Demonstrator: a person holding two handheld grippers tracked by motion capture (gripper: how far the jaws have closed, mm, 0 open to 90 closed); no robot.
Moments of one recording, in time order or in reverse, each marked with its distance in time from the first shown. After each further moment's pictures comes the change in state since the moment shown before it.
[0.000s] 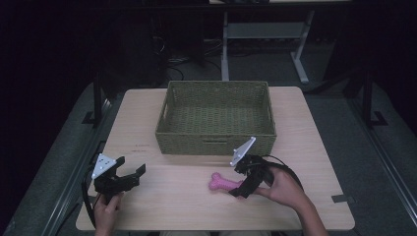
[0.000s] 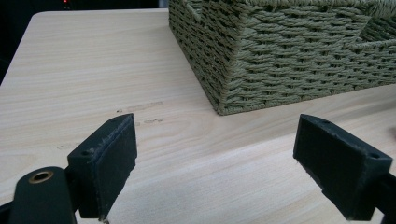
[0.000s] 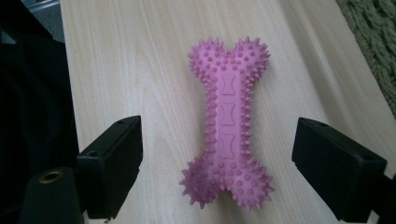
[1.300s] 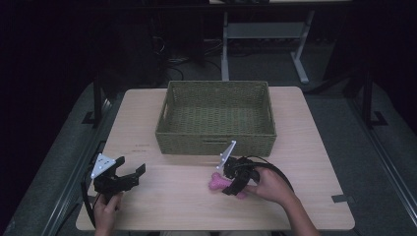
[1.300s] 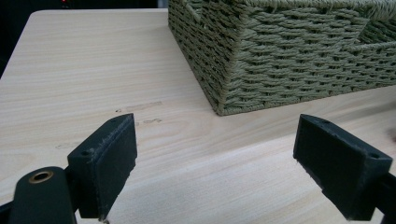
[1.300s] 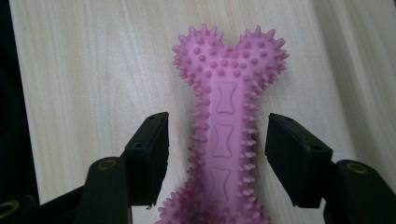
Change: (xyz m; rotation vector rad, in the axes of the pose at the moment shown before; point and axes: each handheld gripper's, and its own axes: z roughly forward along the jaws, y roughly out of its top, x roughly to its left) left arm 0.002 0.000 -0.001 -0.002 -0.006 -0.011; right arm -0.005 0.018 0.038 0.137 -0.008 -0.037
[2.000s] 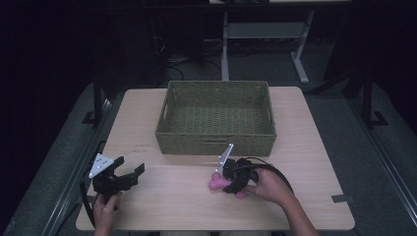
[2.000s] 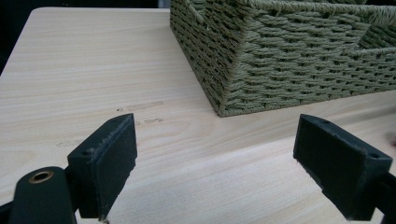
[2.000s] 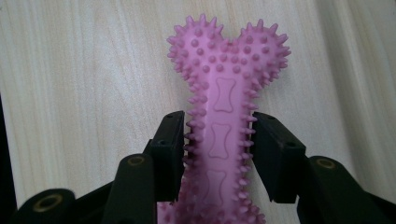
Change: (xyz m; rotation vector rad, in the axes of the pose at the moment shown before) left arm 0.003 0.000 -0.001 -0.006 -0.004 -0.029; right arm 0.004 0.001 0.004 0.026 -0.050 -0.053
